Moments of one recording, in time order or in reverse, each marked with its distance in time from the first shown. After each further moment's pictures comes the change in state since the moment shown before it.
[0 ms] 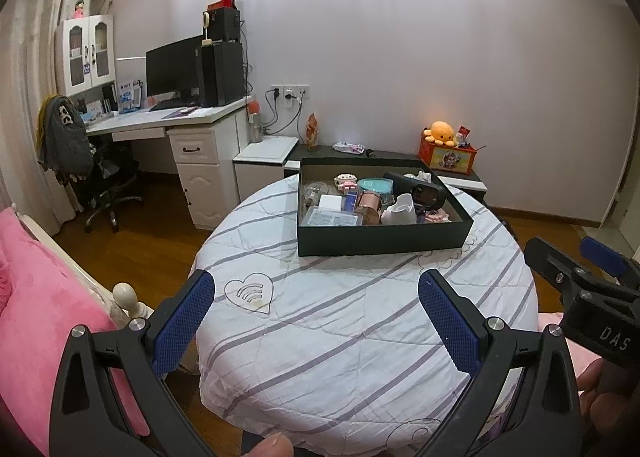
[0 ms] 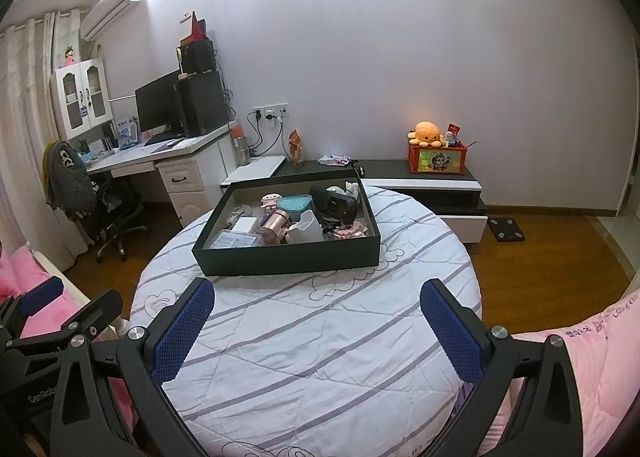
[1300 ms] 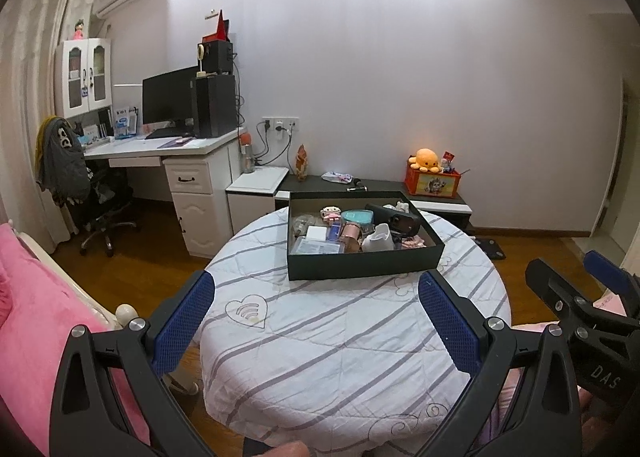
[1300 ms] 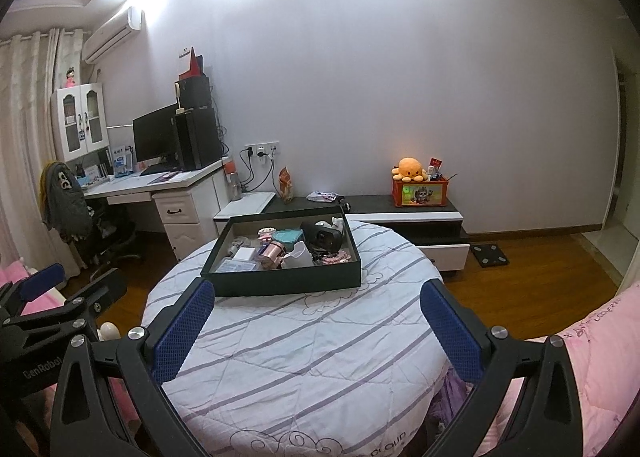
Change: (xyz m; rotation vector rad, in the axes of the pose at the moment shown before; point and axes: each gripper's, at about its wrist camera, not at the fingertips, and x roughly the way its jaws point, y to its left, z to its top) left arm -0.059 -0.005 0.007 0.013 -0.105 -0.039; right arm -0.069 0.006 -0.008 0.003 -0.142 -0.051
